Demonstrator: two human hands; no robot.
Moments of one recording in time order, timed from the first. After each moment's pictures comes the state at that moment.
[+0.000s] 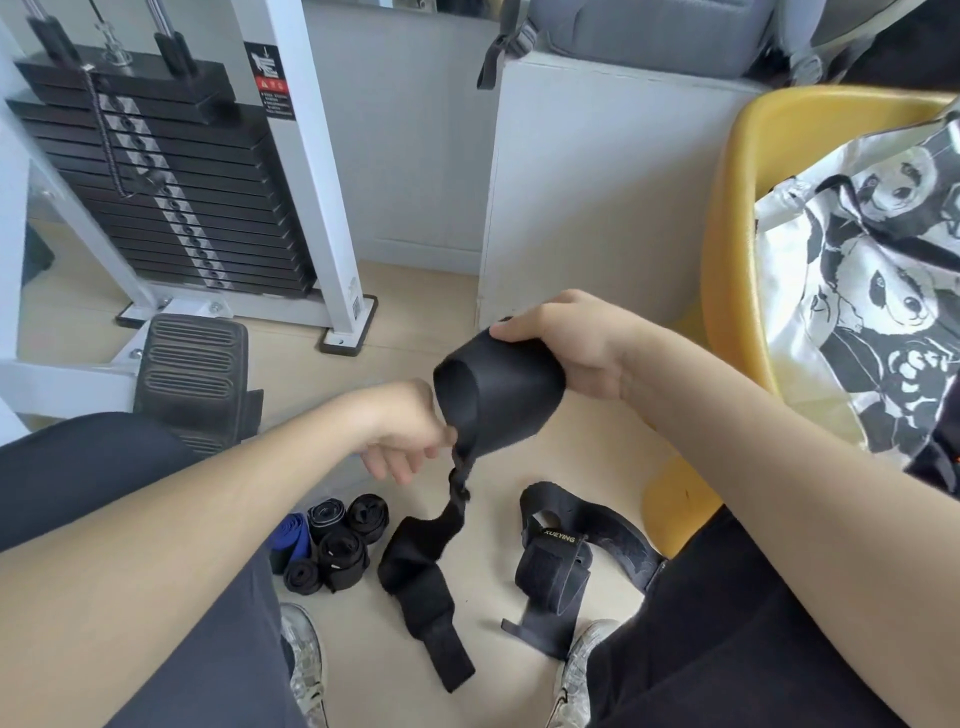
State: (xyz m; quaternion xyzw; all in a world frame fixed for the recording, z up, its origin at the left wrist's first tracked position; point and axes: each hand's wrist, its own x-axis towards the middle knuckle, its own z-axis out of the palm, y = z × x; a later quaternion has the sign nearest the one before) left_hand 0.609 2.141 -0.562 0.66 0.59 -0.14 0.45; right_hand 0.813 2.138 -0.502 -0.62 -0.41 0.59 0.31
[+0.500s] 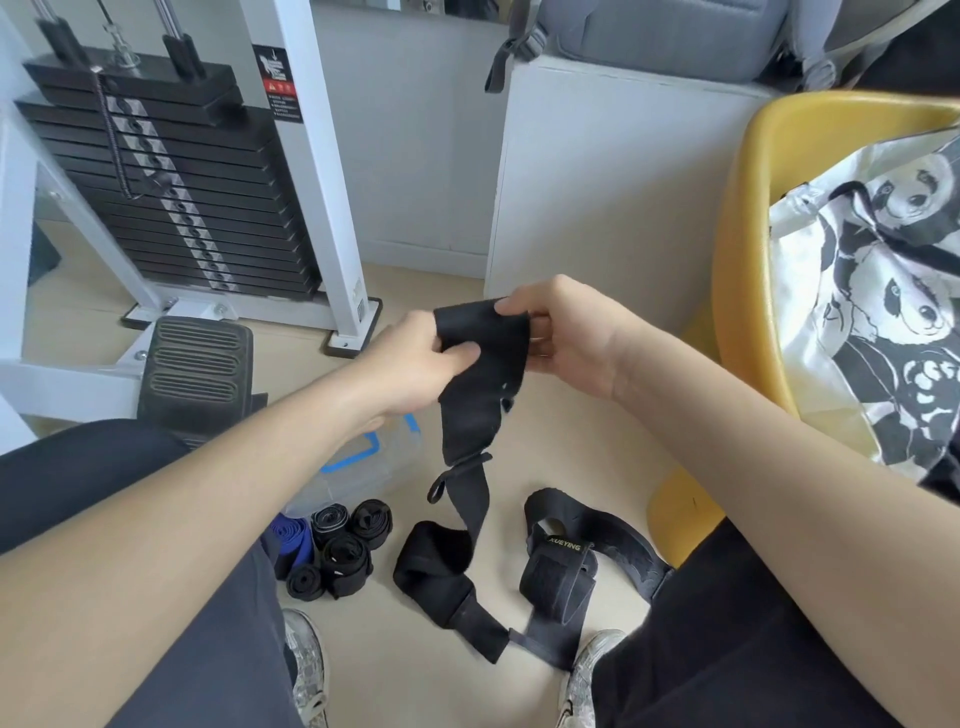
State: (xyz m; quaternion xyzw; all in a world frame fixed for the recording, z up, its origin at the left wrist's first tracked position) left_hand 0.609 2.152 -0.540 0.67 0.54 0.21 0.46; right_hand 0.807 2.156 -0.508 -0.59 -0.39 0.61 0.37
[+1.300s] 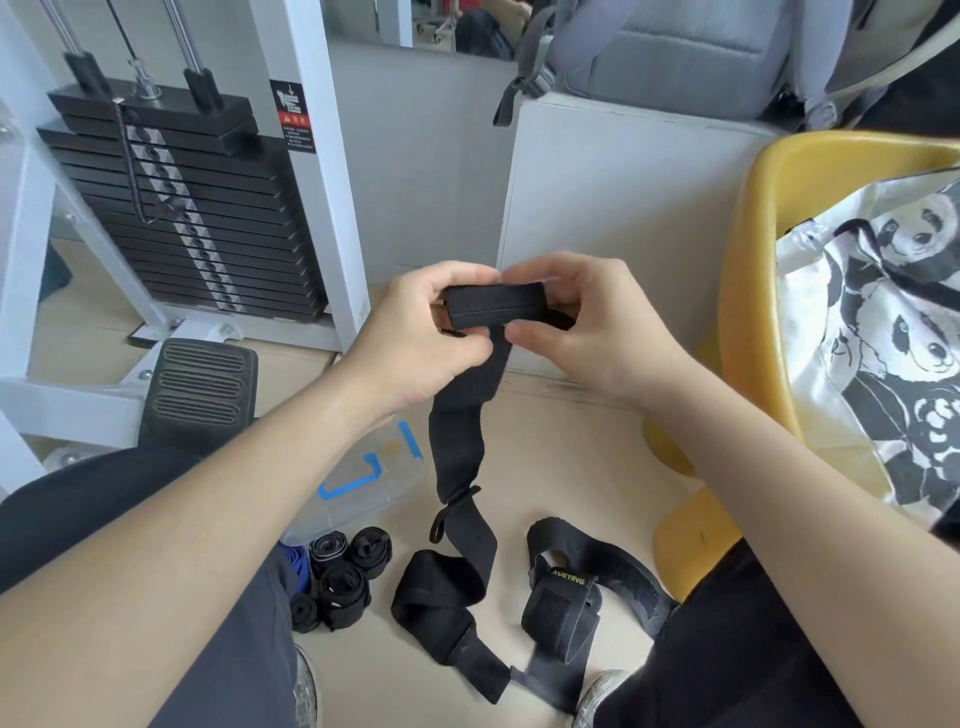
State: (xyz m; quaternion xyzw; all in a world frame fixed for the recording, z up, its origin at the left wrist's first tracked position) left_hand 0.610 2.158 -0.503 0.66 0.46 0.42 0.43; right_hand 0.816 2.141 -0.473 -0.56 -0.71 0.26 0.35
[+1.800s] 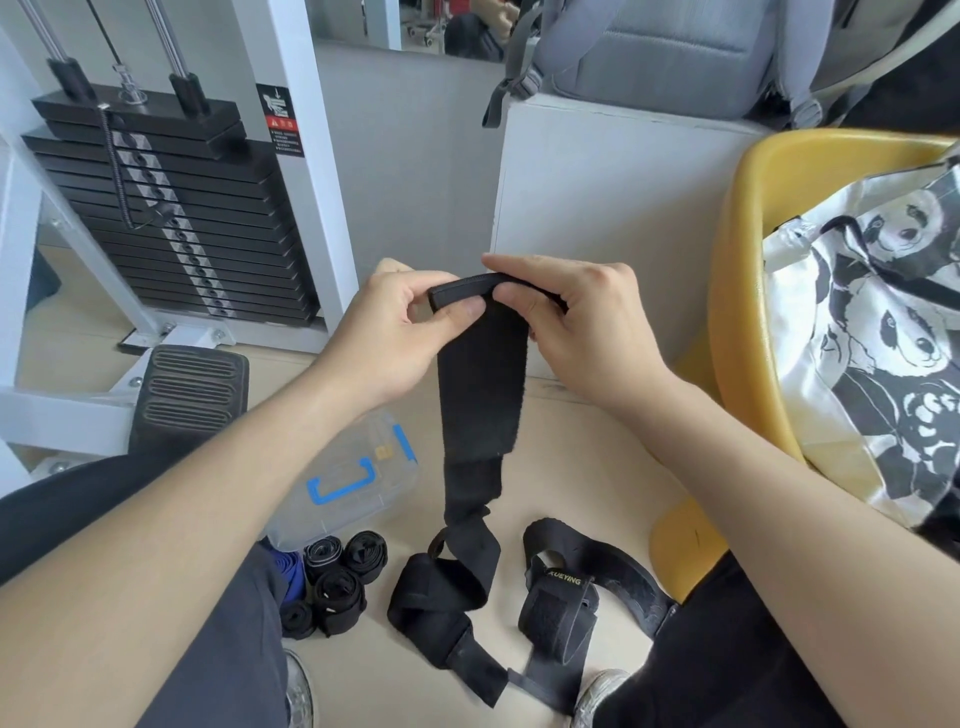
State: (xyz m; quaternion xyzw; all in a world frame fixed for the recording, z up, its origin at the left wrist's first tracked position) left_hand 0.603 2.171 -0.505 0.71 0.47 0.41 0.33; right_hand 0.812 2.142 -0.479 -0.49 -0.77 0.03 0.41
